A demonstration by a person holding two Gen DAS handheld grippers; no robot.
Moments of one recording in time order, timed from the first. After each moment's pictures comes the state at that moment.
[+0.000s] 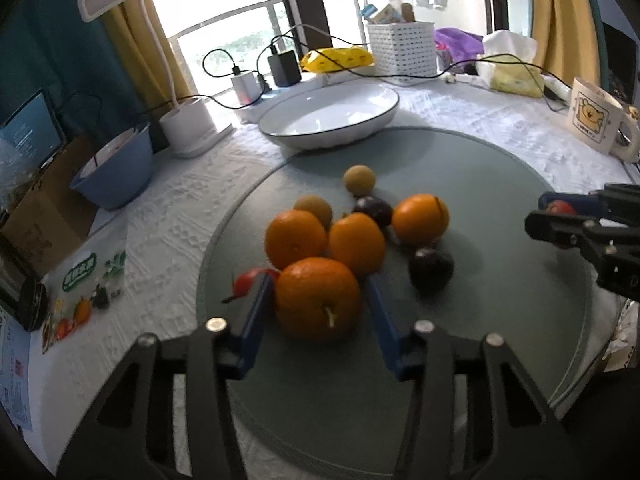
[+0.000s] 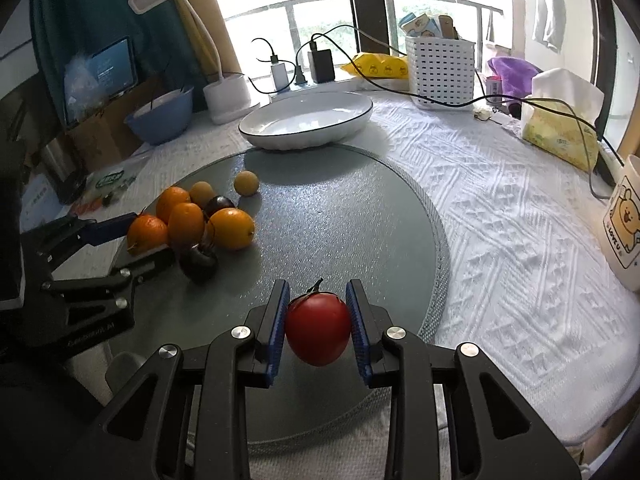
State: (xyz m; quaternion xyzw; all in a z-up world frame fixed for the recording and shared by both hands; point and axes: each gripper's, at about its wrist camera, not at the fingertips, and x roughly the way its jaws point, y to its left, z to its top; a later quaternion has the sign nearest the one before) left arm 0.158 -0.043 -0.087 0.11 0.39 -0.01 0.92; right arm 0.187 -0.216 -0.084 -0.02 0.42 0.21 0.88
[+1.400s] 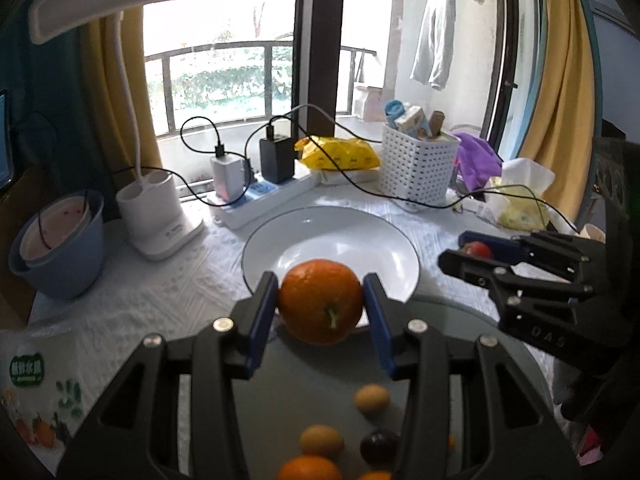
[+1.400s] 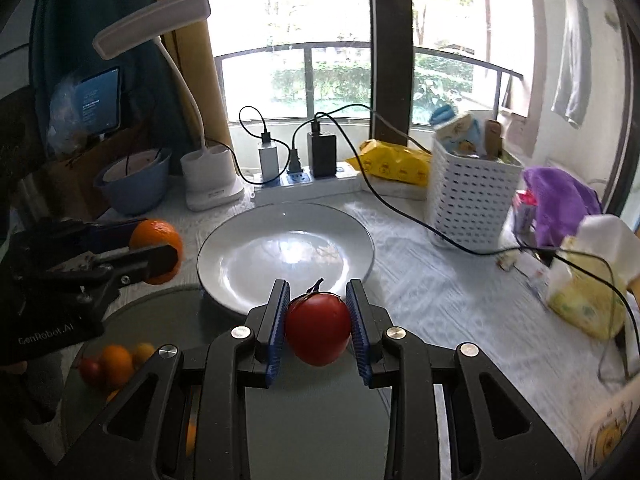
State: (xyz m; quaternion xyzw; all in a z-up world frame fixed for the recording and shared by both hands) left arm 0.288 -0.016 -0.028 -0.01 0.31 -0.08 0.95; right arm 0.325 -0.178 -0.043 -0.07 0.33 0.23 0.91
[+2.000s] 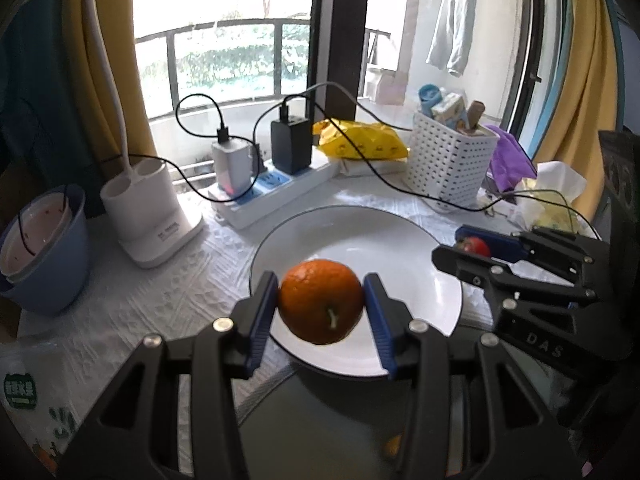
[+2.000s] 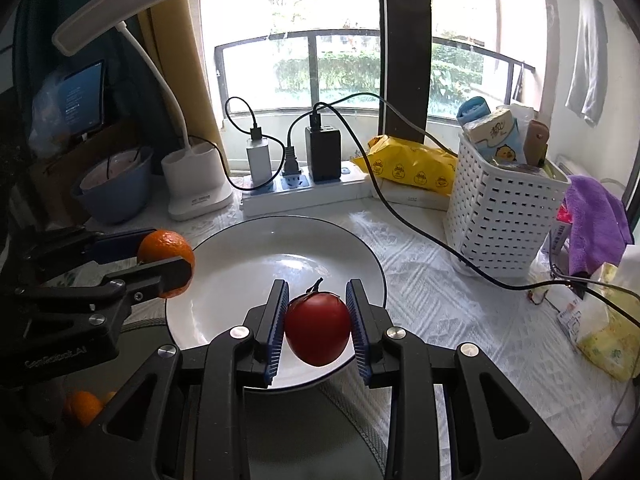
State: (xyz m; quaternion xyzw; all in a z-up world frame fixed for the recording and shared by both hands) left arm 0.341 -0.007 -0.043 -0.02 0.35 -0.07 0.94; right arm 0.384 -0.157 -0.057 -0.08 0.35 0.24 0.90
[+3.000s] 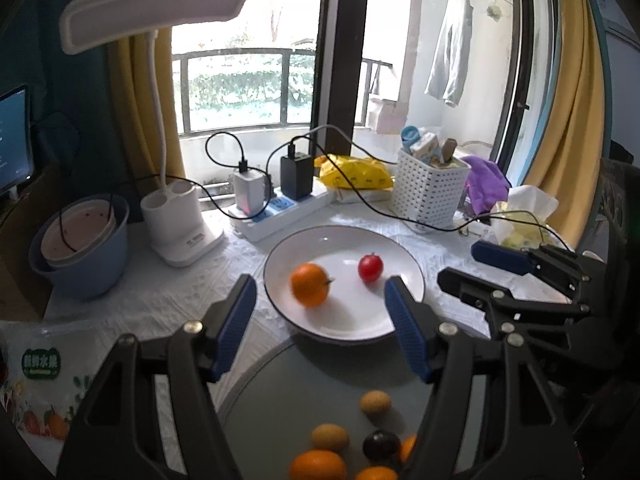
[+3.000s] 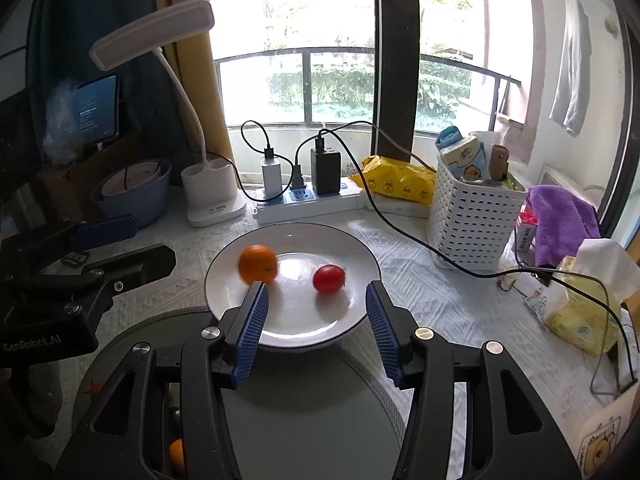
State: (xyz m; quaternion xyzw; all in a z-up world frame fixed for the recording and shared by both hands) left arm 0.270 -0.001 -0.004 -0.03 0.29 -0.06 0.95; right arm 0.324 -0.162 -0.025 -0.08 0.32 0.22 0.92
